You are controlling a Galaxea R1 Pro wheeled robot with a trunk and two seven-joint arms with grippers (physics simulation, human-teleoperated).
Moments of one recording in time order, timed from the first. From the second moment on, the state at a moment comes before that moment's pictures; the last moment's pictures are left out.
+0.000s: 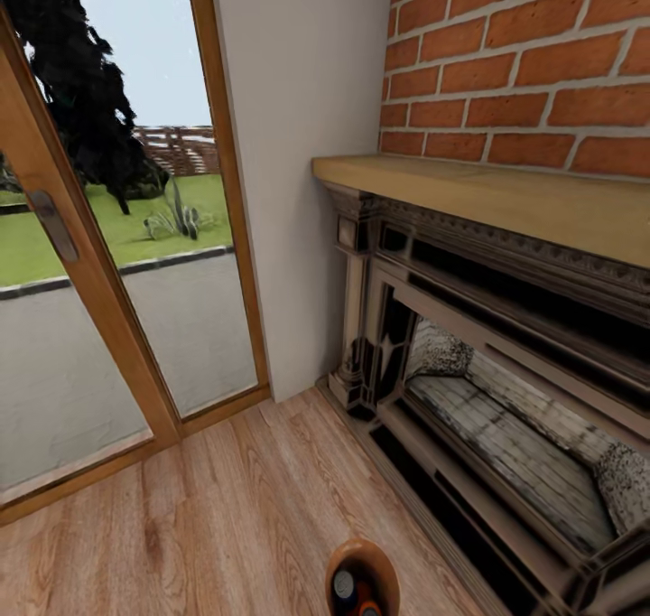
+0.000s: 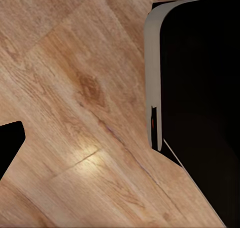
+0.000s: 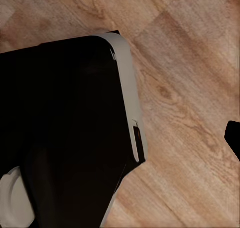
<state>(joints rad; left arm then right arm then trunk) 0.02 0.17 -0.20 -0.04 0.16 -0.26 -0.08 0.13 -0.19 -0.50 -0.12 0.15 -0.33 0.43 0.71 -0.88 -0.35</state>
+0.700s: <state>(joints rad) 0.02 0.17 -0.19 -0.04 0.17 -0.37 -0.04 0.13 -0.19 -0.50 -0.06 0.15 -0.33 0.42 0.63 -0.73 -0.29</state>
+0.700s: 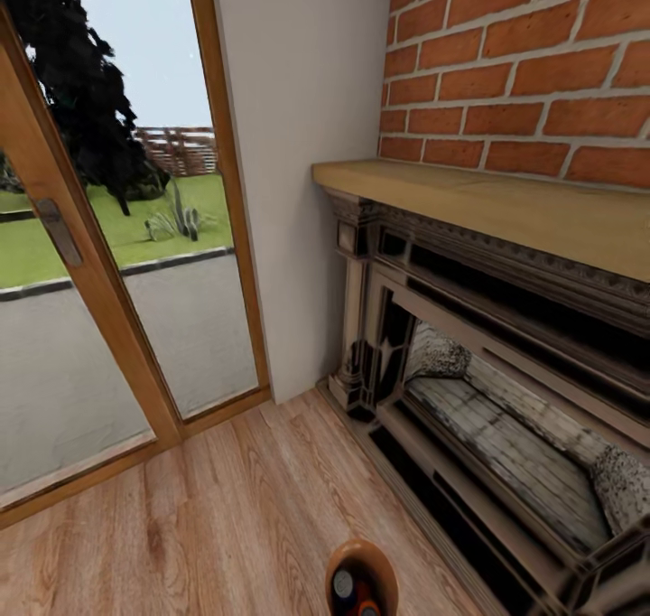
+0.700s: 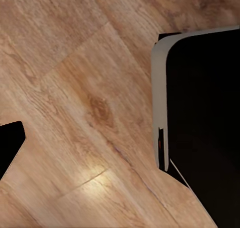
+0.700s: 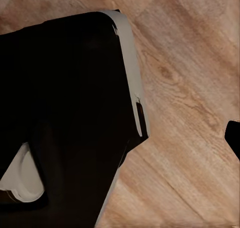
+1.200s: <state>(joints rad) 0.02 0.18 -0.09 -0.04 0.18 -0.41 0.04 0.13 -0.19 -0.47 -0.03 0.19 -0.33 0.34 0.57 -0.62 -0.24</state>
